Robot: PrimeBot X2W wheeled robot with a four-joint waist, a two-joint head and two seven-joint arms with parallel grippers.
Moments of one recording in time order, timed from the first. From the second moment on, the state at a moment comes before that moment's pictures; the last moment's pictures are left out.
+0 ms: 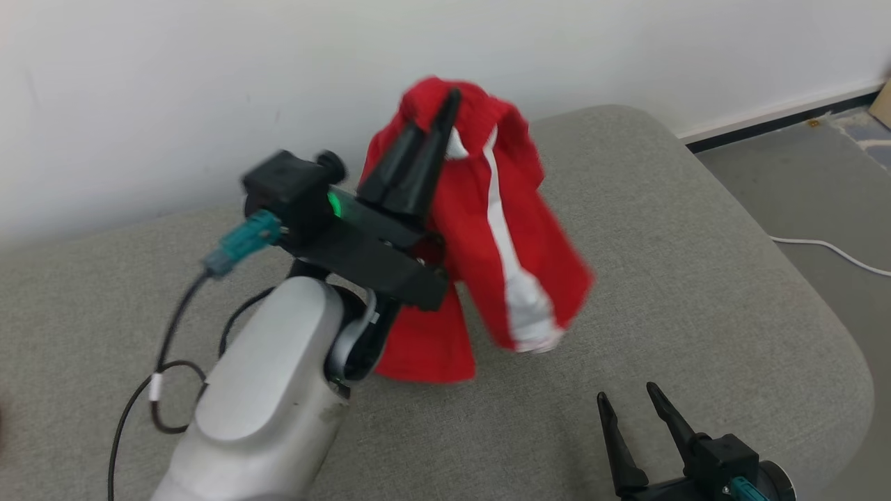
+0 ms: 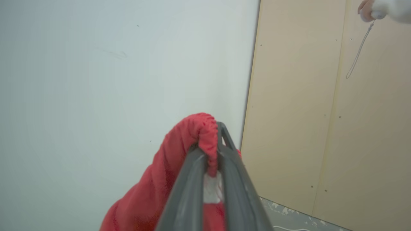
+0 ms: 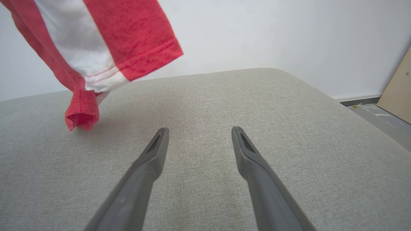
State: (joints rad) left arm -0.77 0.05 -0.50 0.33 -0.54 -0.10 -0.26; right arm -0.06 -0.05 0.15 0.34 0.10 0.13 -0.25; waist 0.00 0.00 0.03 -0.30
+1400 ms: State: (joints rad) left arm -0.06 0.07 0.00 0.20 -0.26 -0.07 -0.26; right arm -0.01 -0.05 0.13 0.34 0.09 0.13 -0.24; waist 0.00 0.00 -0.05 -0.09
